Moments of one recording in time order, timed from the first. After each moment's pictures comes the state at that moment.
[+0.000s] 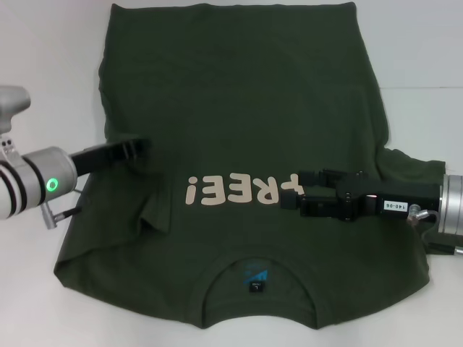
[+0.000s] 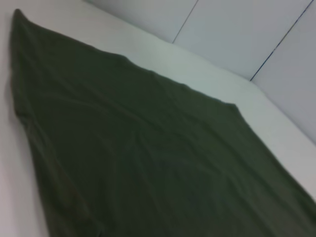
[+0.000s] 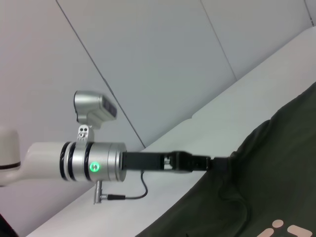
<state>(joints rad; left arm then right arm) -0.64 -2.16 0.63 0.58 1.99 0.88 -1.88 0.59 2.08 -0.75 -0.54 -1.90 -1.48 1.59</state>
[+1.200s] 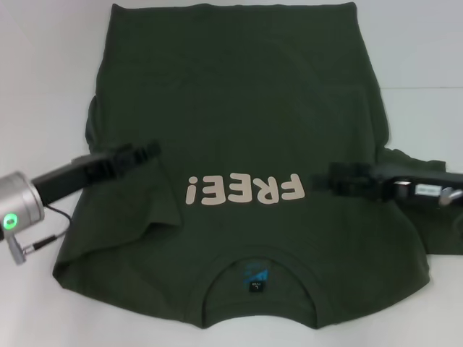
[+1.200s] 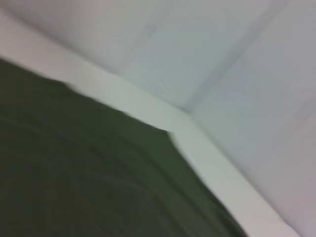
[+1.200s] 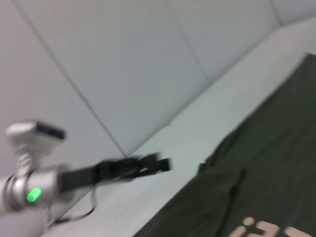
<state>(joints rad) -0.47 -2.16 0.62 0.68 1.83 1.23 -1.76 0.58 2.02 -0.72 -0.54 -1.90 -1.49 1.73</state>
